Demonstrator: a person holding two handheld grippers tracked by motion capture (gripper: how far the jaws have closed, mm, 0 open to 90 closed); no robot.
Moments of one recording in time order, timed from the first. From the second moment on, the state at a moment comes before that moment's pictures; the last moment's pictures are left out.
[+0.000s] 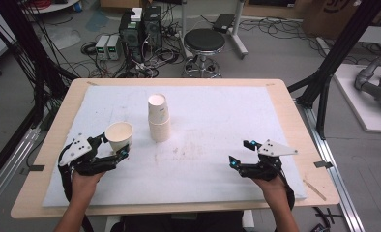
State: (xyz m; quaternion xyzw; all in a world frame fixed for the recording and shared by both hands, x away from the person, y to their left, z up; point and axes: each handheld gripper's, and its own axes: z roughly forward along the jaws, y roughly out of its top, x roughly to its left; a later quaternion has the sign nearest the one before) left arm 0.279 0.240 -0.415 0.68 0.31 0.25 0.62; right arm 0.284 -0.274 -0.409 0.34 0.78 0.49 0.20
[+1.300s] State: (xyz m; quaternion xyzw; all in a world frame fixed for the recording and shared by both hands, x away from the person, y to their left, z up) left arm 0.329 0.283 -0.443 0.66 0.44 0.29 0.54; right arm 0.277 -0.276 -0.412 0.33 0.78 0.49 0.19
